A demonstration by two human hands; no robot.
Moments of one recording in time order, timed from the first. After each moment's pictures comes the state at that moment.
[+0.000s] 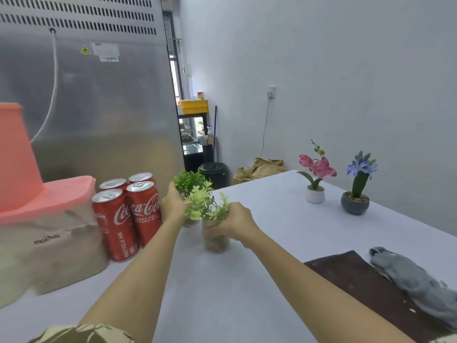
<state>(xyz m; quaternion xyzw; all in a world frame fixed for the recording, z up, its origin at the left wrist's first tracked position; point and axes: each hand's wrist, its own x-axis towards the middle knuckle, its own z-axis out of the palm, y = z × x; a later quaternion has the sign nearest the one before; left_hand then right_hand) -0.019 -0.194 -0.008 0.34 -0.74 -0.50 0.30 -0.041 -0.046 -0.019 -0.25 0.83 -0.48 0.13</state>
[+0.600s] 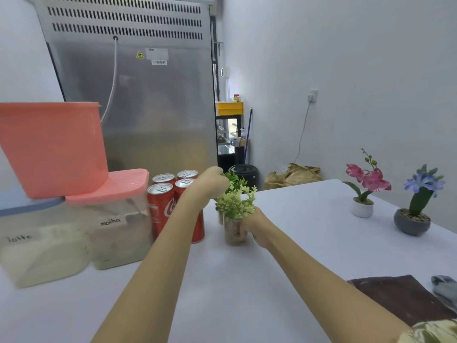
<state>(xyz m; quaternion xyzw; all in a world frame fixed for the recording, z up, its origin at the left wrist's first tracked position) 0.035 -0.182 0.071 0.27 -0.88 -0.36 0.16 -0.037 -0.098 -0.021 -0.25 0.74 -0.56 0.26</state>
